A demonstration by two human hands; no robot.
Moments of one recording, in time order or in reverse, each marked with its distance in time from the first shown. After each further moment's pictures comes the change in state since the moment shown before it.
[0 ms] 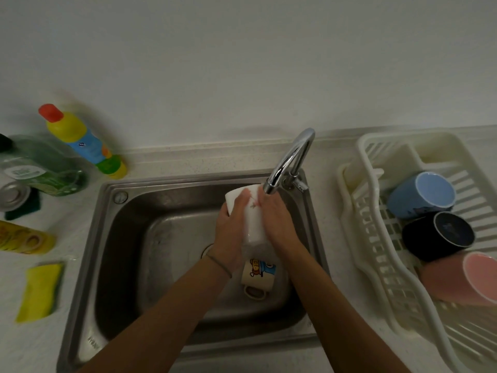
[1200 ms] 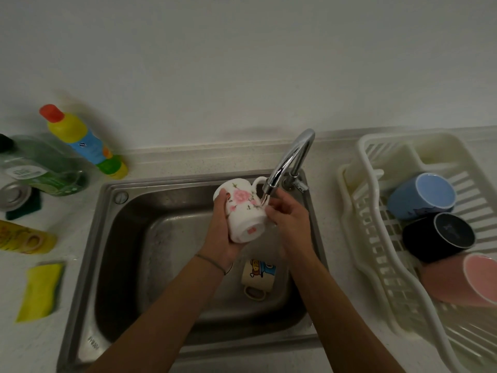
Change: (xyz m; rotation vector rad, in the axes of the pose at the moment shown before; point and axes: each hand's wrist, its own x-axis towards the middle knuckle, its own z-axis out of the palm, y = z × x) left_hand -0.002 0.015 -0.016 -0.360 -0.243 -0.202; right_hand 0.000 0.016 -0.020 0.249 0.045 -0.029
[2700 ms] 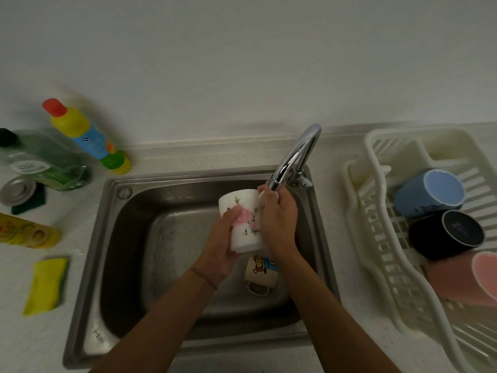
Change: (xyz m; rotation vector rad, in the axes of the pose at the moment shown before) left_hand -0.005 -0.016 -0.040 0.178 -0.125 0.061; right_hand -0.003 0.003 0.038 -0.104 0.187 -0.129
